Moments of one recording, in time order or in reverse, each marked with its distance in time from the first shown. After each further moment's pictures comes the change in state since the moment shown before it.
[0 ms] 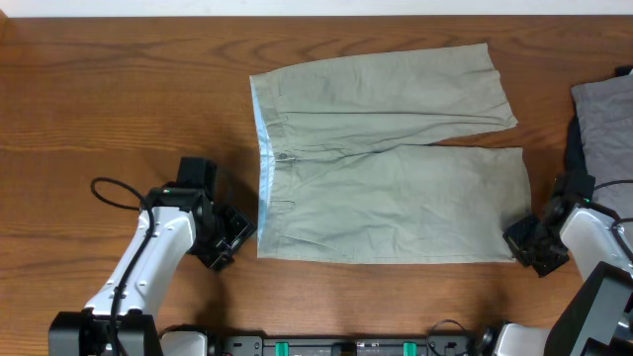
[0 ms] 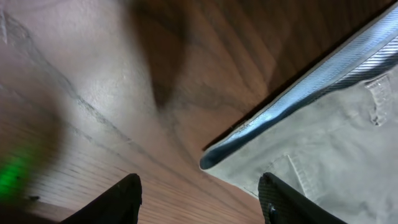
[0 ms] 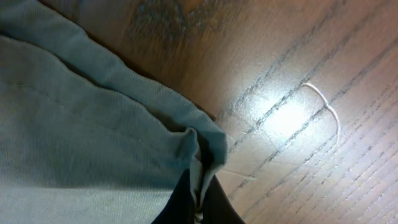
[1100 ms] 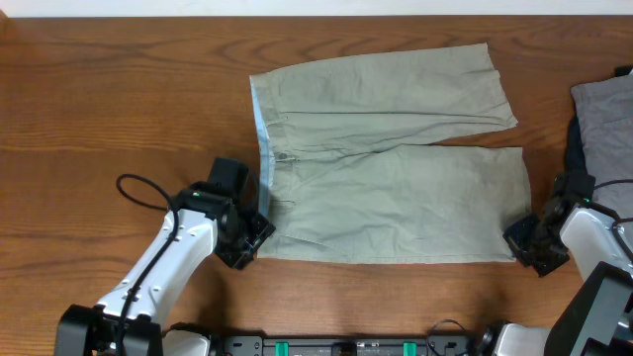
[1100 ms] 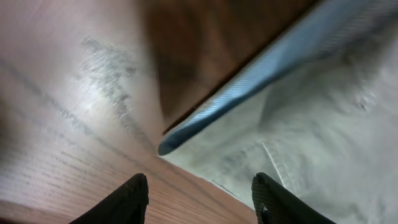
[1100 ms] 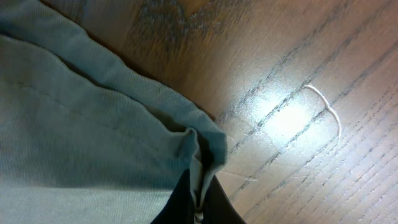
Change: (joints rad) left arm -0.182 0.000 -0.019 0.077 -0.028 -0.232; right arm 0.000 0.000 0.000 0.000 -0.003 -0.001
